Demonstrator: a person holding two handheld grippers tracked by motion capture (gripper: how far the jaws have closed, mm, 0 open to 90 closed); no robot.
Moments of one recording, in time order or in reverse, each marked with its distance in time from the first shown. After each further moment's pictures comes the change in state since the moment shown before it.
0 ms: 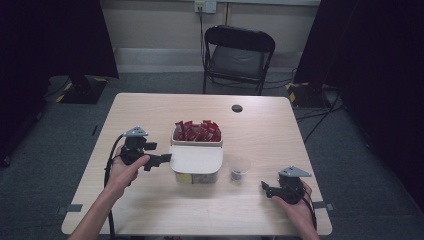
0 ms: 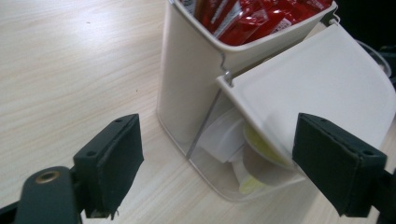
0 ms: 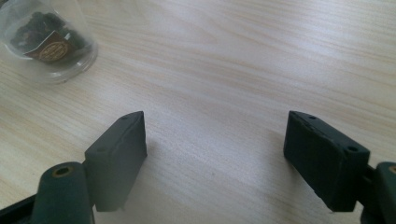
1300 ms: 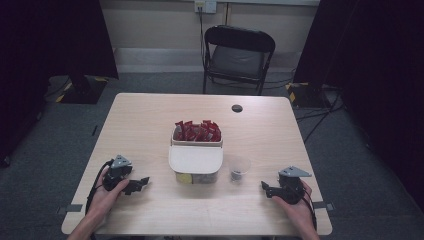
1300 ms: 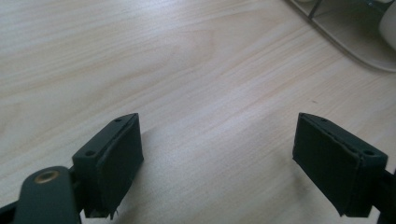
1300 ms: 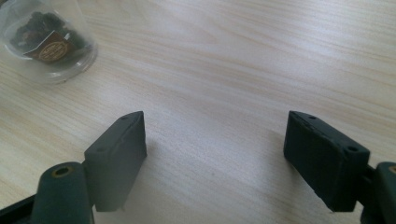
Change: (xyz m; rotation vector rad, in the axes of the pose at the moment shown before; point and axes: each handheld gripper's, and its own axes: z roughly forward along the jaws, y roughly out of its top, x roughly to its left) left arm 0.032 -0.104 0.001 0.104 0.269 0.032; right arm 0.000 0.000 0.000 0.000 -0.001 0.000
